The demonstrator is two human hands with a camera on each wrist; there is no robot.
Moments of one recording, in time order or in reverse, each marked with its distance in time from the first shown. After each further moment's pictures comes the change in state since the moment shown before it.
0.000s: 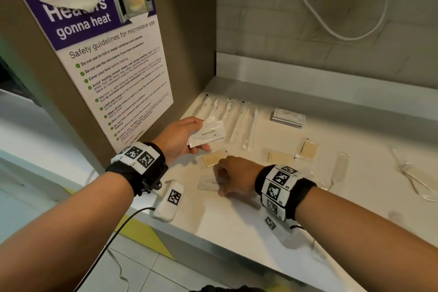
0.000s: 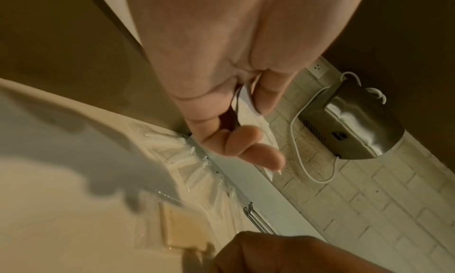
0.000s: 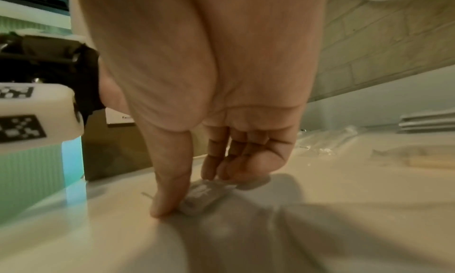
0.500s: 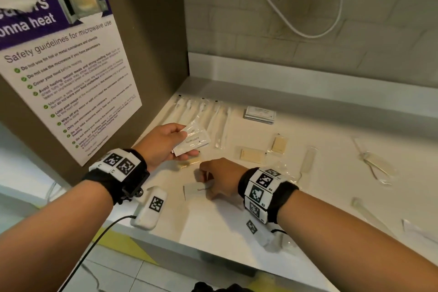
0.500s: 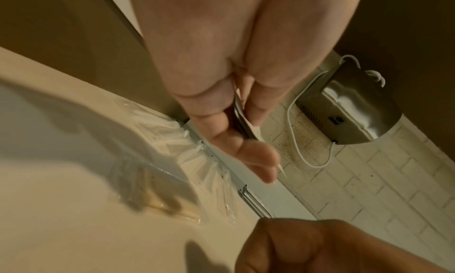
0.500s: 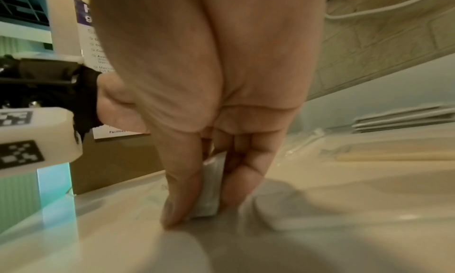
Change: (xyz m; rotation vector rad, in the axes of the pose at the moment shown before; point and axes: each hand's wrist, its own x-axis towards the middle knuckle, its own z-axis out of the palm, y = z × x) left_hand 0.014 -0.015 0.026 0.074 -0.090 0.020; right_hand -0.025 0.021 0.001 0.220 0.020 0.031
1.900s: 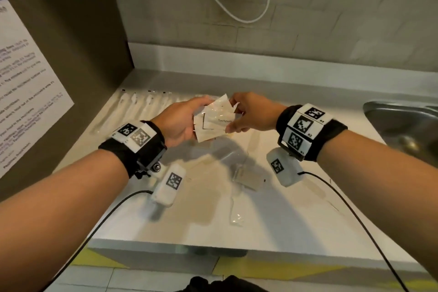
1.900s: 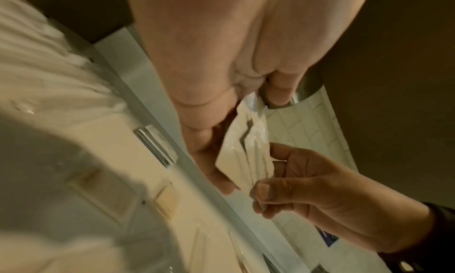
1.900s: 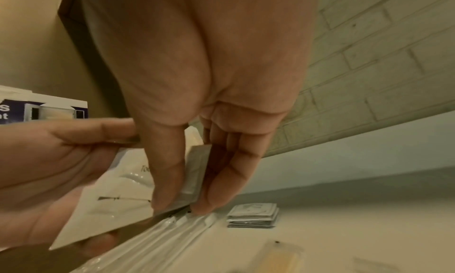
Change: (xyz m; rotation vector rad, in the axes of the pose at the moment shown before) left_hand 0.006 0.055 0.136 -0.117 -0.416 -0.008; right_hand -0.105 0.078 -0.130 0.105 0.353 0.175
